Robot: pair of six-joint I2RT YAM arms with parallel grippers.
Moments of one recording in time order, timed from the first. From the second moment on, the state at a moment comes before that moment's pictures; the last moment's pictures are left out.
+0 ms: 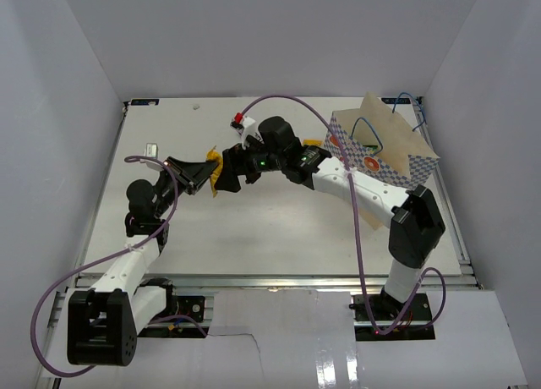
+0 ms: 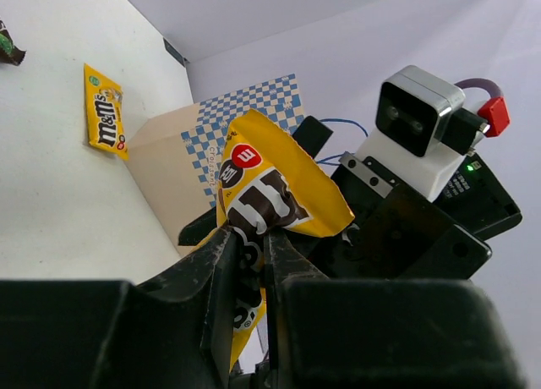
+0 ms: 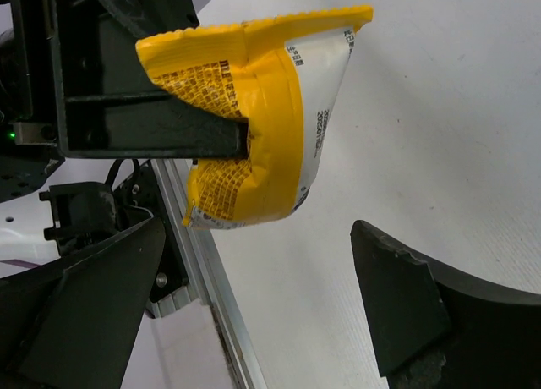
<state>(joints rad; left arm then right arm) -0.04 0.99 0.40 0.74 0.61 -1.31 0.88 1.75 1.52 -0.20 -0.47 0.33</state>
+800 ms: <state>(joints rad) -0.04 0.94 0.39 0.76 0.60 -1.38 0.88 1.85 1.59 -0.12 -0.58 0.32</state>
